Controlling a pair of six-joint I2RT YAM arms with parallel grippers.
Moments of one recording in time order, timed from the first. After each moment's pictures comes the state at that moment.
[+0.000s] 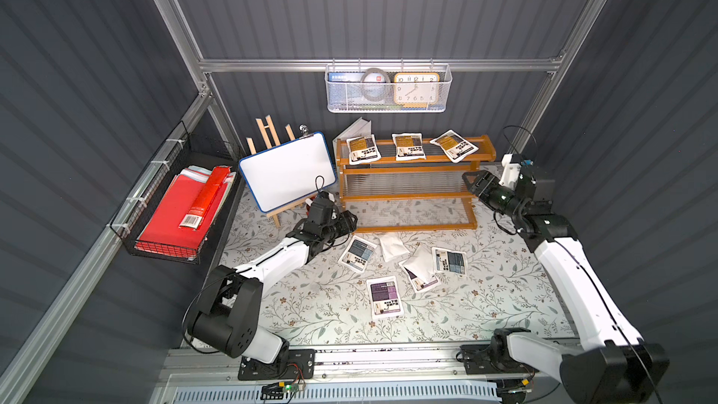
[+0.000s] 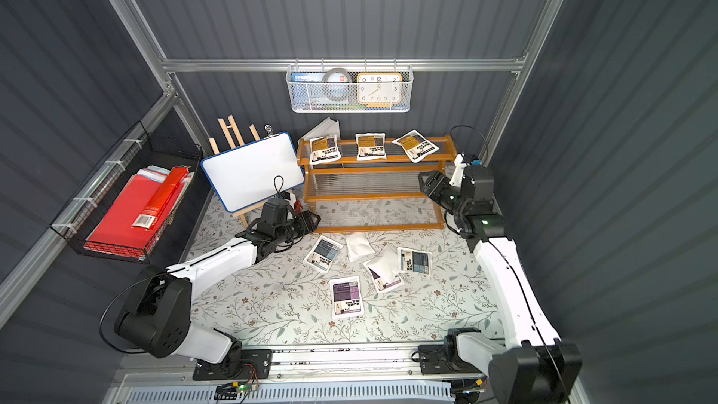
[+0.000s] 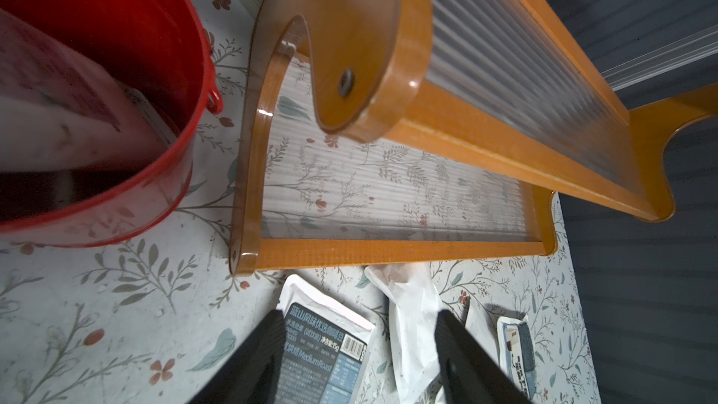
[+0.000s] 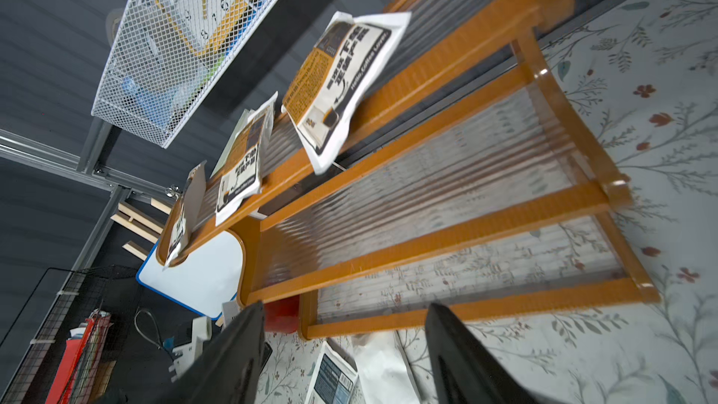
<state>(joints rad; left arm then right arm) -0.43 1.52 0.87 0.00 0.14 -0.72 0.09 1.10 1.09 -0.37 -0.30 0.67</state>
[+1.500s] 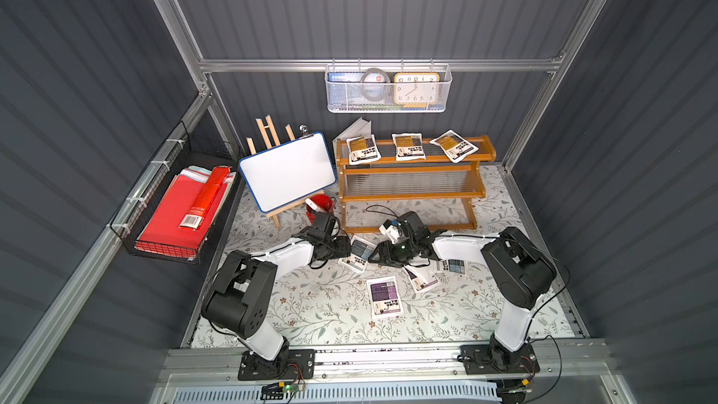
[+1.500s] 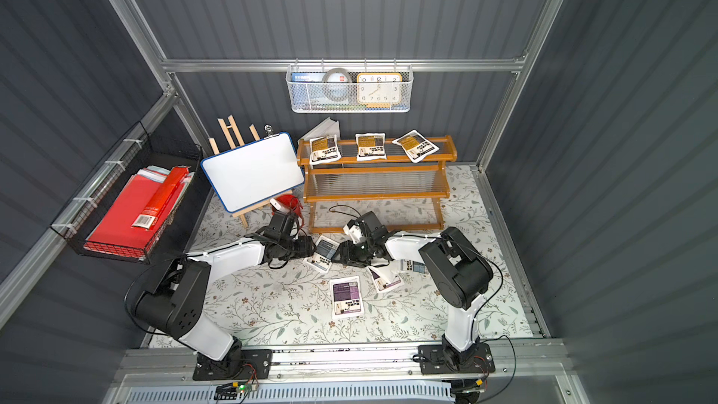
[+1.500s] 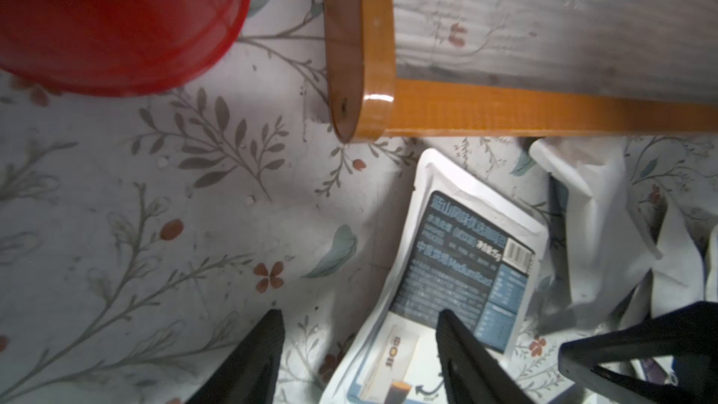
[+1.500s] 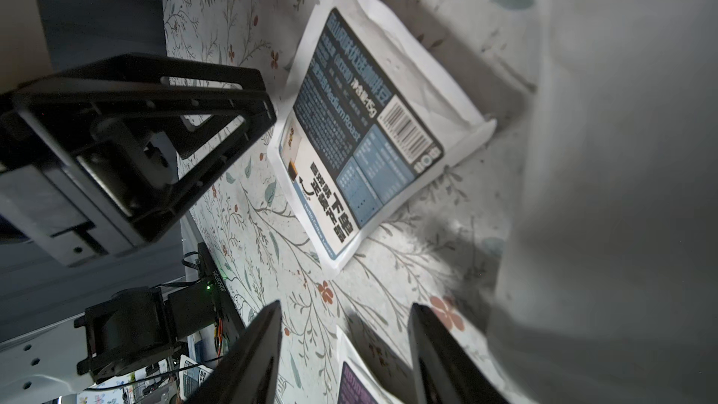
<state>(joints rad) -0.39 1.63 0.82 -0.21 0.17 -0.48 0.69 1.87 0.99 -0.06 -0.64 0.65</state>
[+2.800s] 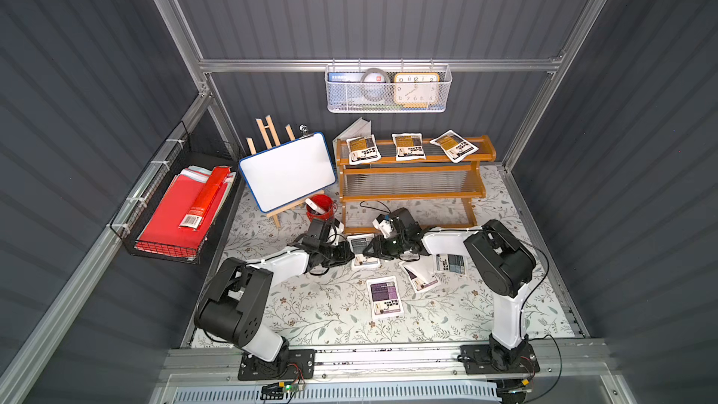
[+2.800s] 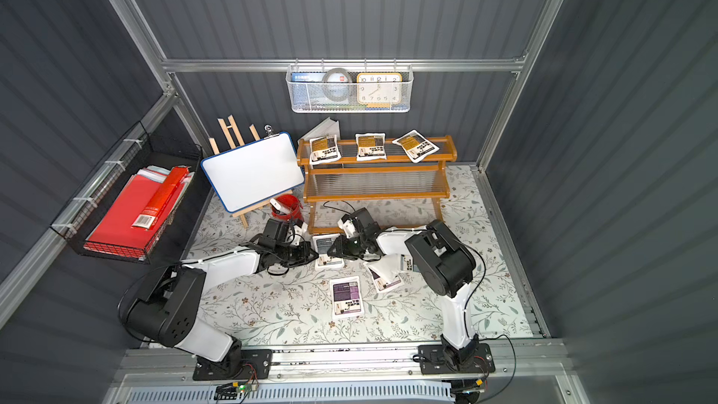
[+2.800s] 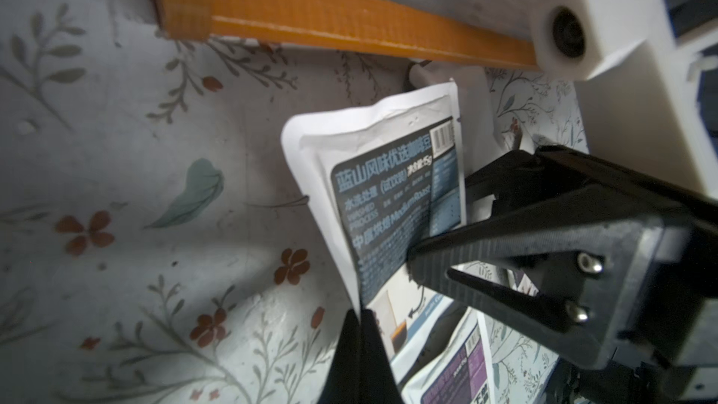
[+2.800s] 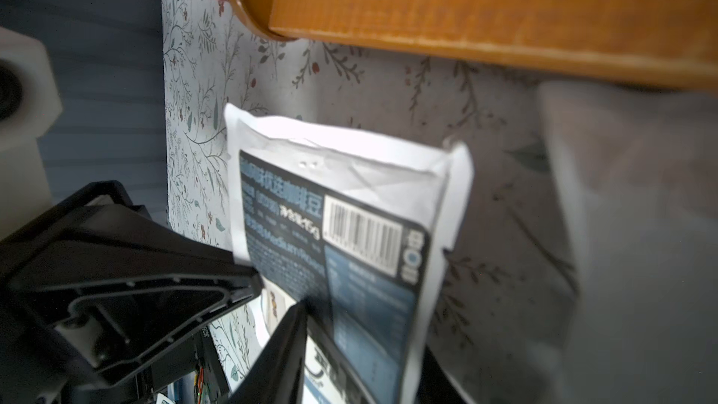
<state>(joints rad) -0.38 1.54 0.71 -0.08 0.47 -0.54 0.69 1.98 1.10 0.01 -0.59 0.64</state>
